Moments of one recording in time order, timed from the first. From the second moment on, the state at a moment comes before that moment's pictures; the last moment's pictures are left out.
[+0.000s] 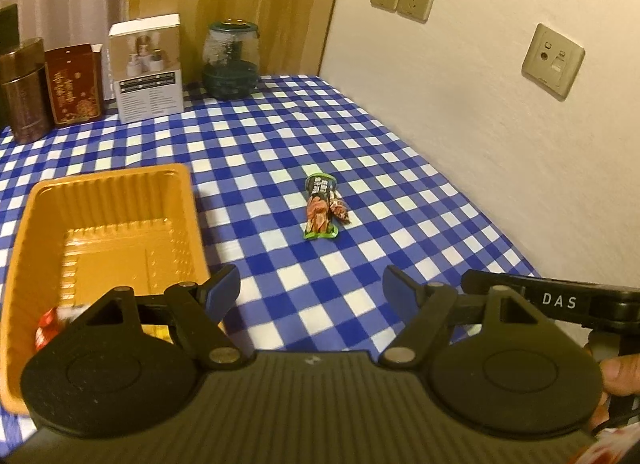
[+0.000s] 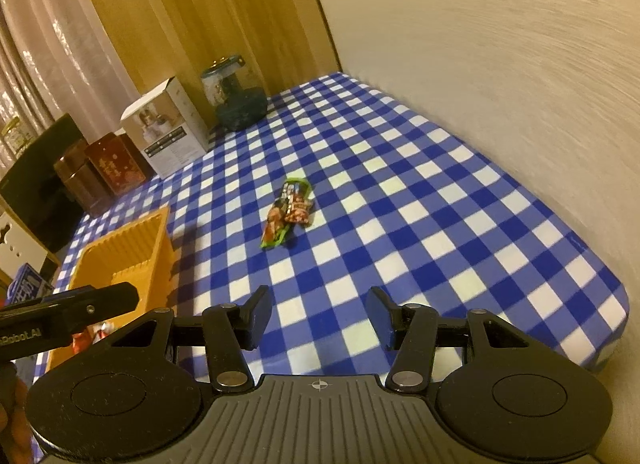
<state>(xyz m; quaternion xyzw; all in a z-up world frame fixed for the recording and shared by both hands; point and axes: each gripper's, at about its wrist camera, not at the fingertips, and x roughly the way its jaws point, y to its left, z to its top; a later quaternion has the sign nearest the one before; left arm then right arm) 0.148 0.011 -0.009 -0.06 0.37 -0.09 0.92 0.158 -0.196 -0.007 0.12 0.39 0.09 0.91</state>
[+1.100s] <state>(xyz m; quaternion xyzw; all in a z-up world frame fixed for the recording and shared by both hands) 0.295 0.027 -0.062 -0.01 0.39 -0.08 0.92 0.330 -0.151 -0.089 0.08 0.41 0.13 0.90</state>
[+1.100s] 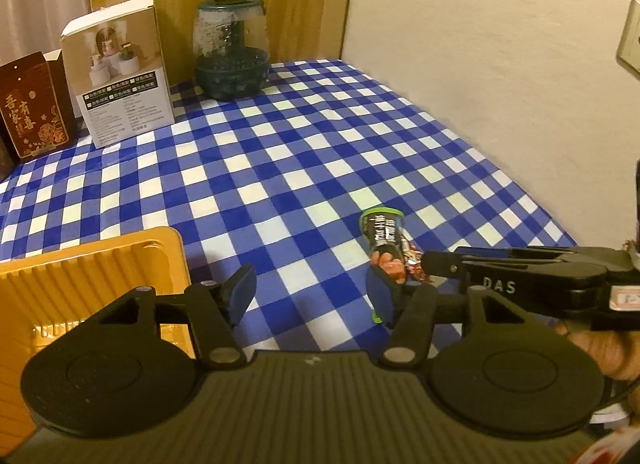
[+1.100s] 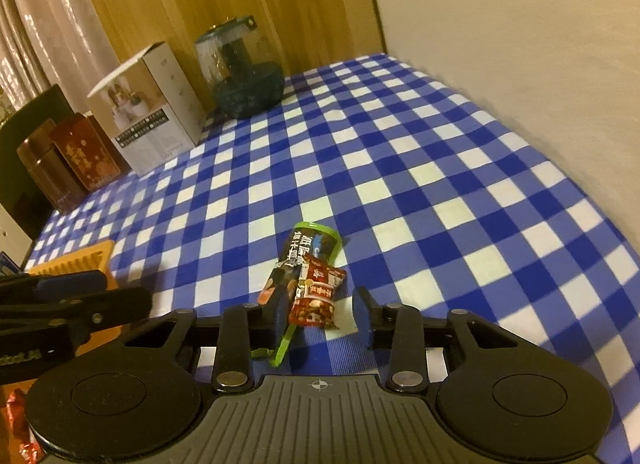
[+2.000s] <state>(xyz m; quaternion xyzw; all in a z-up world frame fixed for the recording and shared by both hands) 0.326 -0.033 -0.084 0.03 0.41 -0.14 0.90 0.306 -0.188 -0.097 0.07 0.42 0.06 0.90</state>
